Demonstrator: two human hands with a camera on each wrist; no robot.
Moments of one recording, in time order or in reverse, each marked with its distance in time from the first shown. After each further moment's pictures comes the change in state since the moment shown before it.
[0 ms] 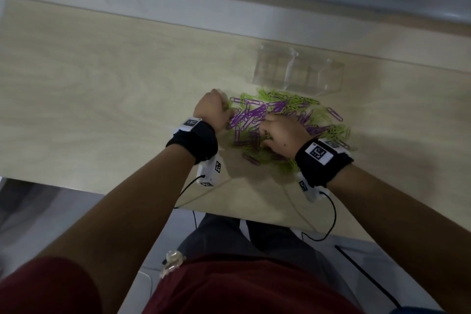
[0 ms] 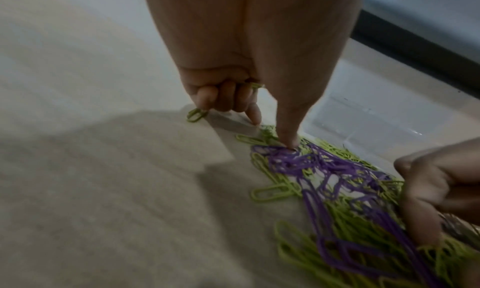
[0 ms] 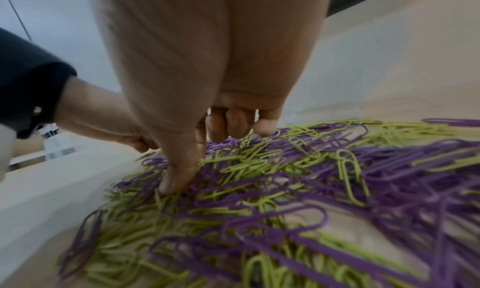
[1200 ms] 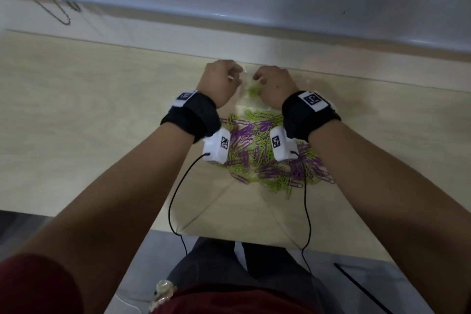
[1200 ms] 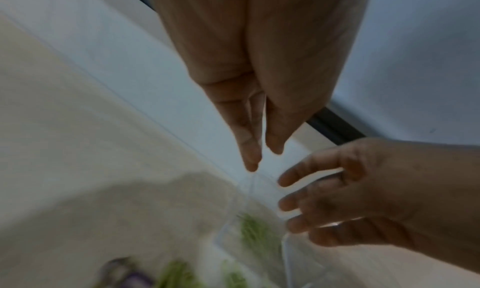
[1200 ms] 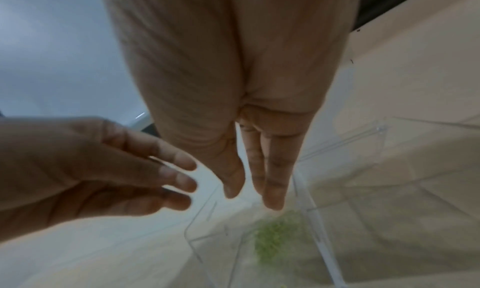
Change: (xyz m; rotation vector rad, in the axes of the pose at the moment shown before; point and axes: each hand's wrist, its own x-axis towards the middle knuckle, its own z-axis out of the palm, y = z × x) left_hand 0.041 0.080 -0.063 -0.275 0.124 0.270; right_hand 0.074 0.019 -0.099 0.382 0.307 0.351
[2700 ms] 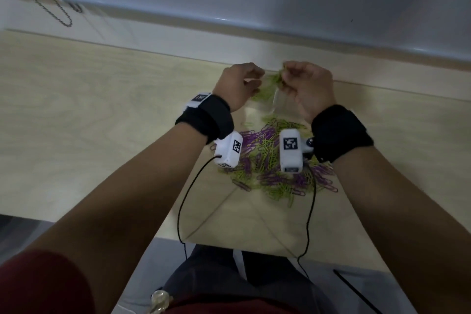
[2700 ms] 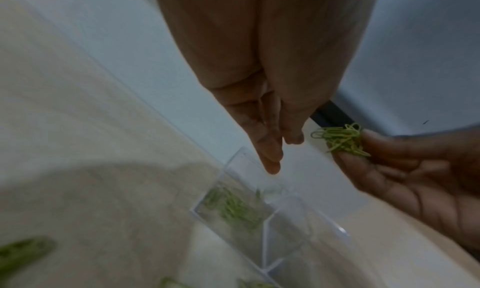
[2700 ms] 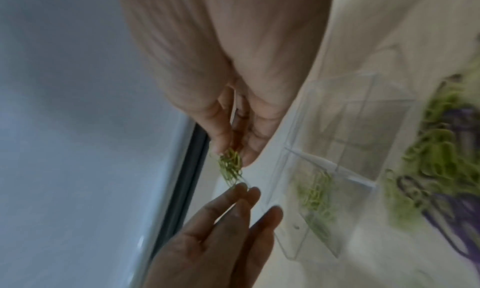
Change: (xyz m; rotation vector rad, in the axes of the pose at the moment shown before) left_hand 0.005 0.019 0.016 -0.329 -0.116 0.029; right_hand -0.019 0.015 -0.024 1.168 0.269 0.197
